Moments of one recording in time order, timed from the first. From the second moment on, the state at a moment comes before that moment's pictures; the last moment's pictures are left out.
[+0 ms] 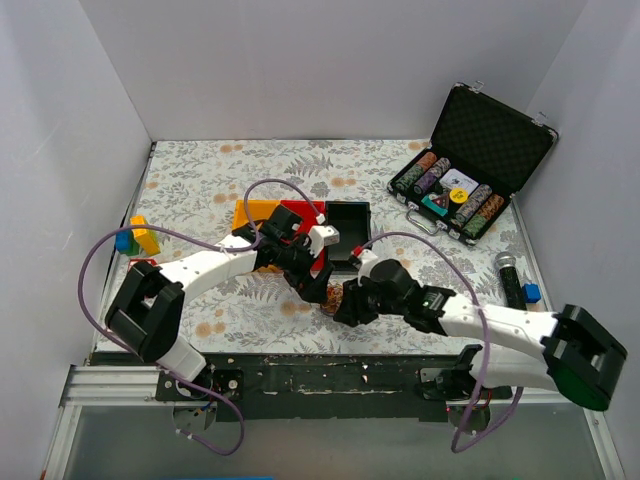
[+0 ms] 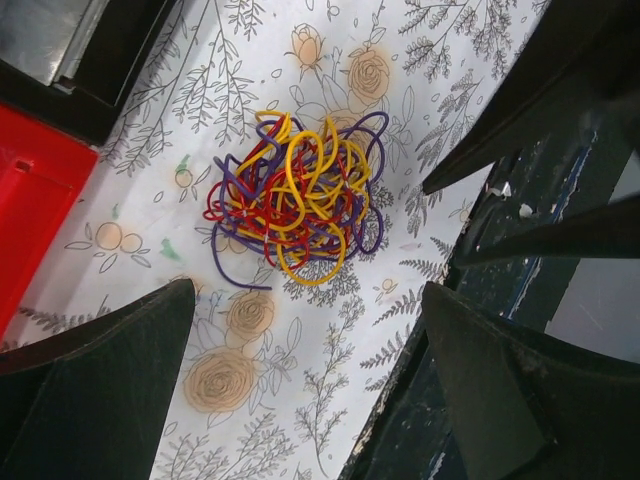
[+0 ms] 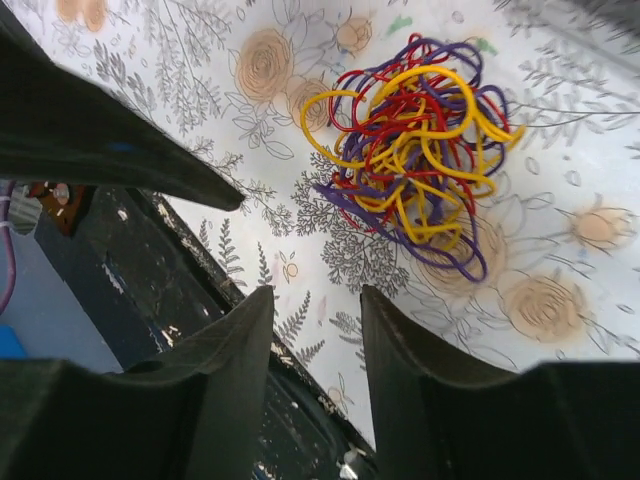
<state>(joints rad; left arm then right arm) -0.65 1.54 1.01 -0.50 0.58 0.13 0.98 1.22 0.51 0.04 -0.21 0.56</state>
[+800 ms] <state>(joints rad) -0.68 1.67 0.99 -0.25 0.59 0.01 0.82 1.06 0.32 0.10 -0.08 0.65</state>
